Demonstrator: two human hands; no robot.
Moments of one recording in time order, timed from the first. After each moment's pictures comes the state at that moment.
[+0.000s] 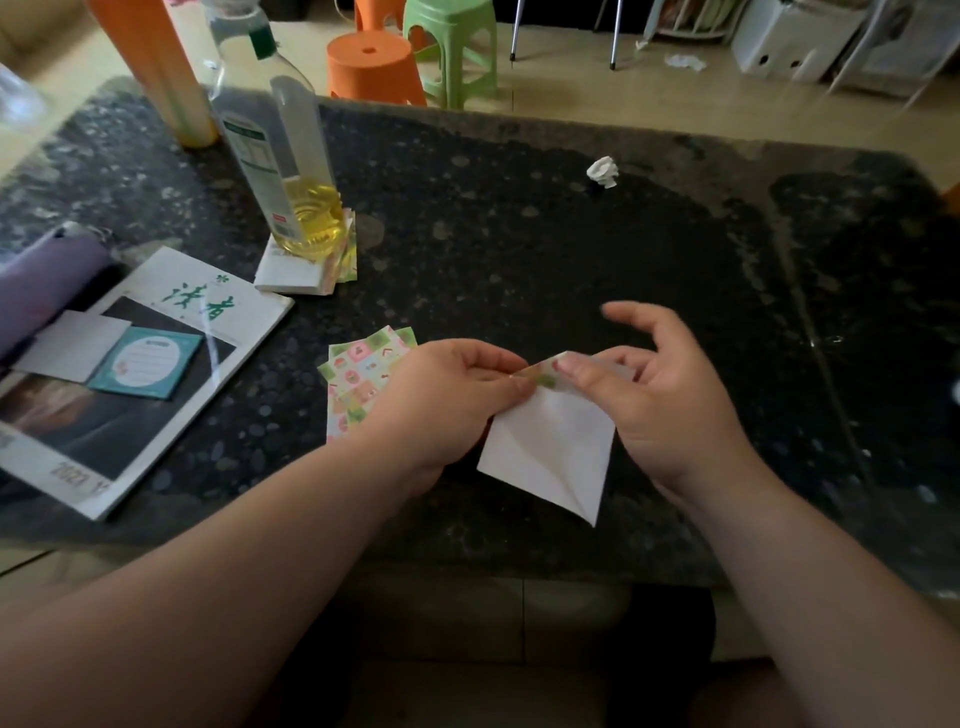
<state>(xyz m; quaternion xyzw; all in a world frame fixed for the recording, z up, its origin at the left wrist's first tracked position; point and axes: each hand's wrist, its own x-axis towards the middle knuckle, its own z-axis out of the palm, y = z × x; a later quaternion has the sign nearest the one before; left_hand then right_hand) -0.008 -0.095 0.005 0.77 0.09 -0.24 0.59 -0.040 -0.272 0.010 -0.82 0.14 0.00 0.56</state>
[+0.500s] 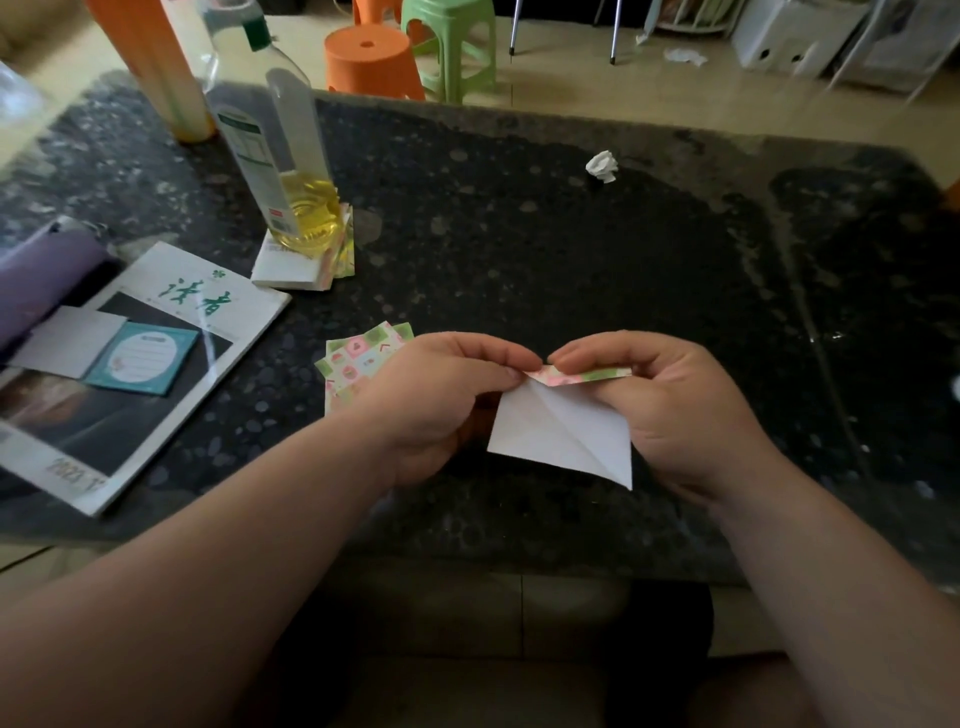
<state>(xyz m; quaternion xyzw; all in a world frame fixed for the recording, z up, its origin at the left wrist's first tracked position) -0.005 -0.091 0.008 0.65 0.11 -0.30 0.69 -0.041 -0.278 0.019 -0.81 0.07 0.07 0.57</state>
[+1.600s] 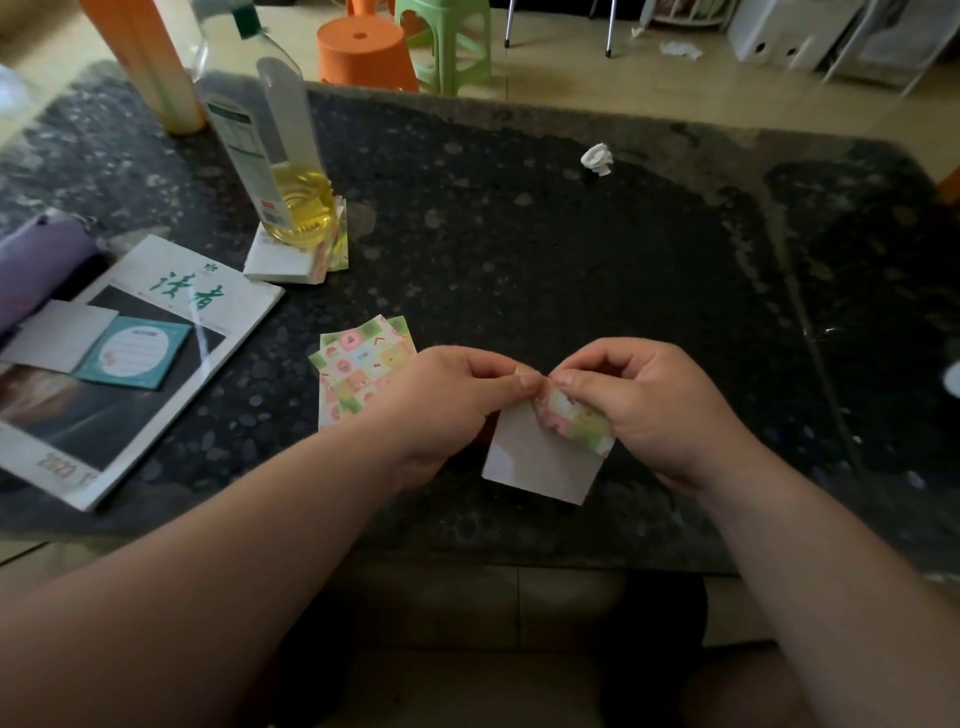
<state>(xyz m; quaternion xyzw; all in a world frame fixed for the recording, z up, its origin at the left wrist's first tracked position) -0.009 -0.096 -0.007 0.70 0.08 -0.33 0.63 -0.037 -0.277 0.014 -0.84 0.10 0.12 0.51</state>
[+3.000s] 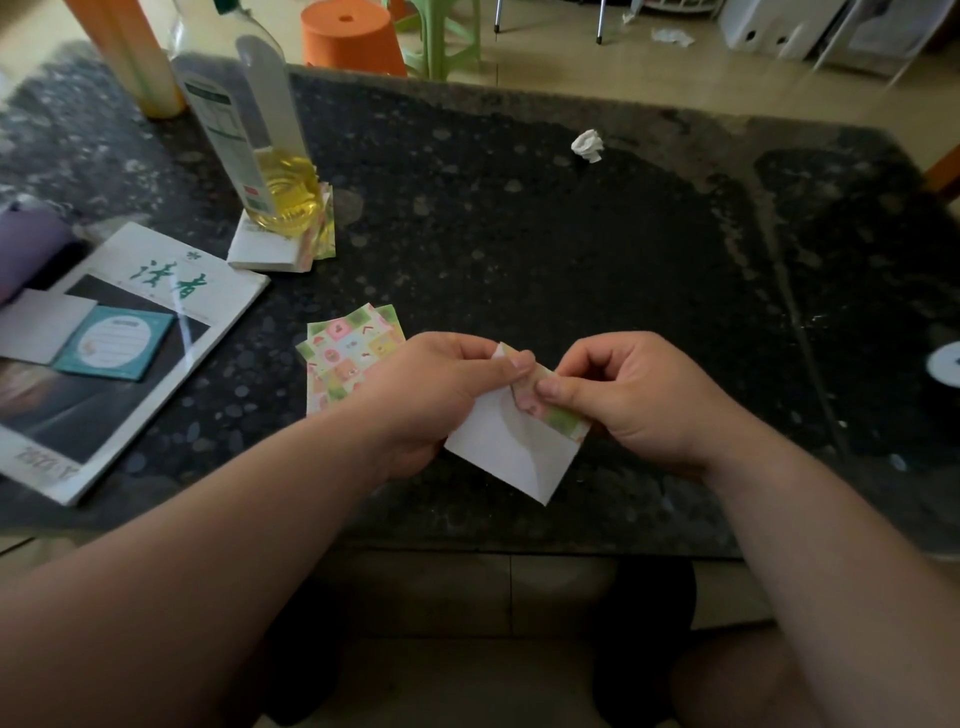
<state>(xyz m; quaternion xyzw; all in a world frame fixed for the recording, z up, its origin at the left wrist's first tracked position) -0.014 -0.095 0.006 0.70 0.06 -0.34 0.62 -0.036 -0.284 0.020 -0.86 0.06 0.20 0.47</state>
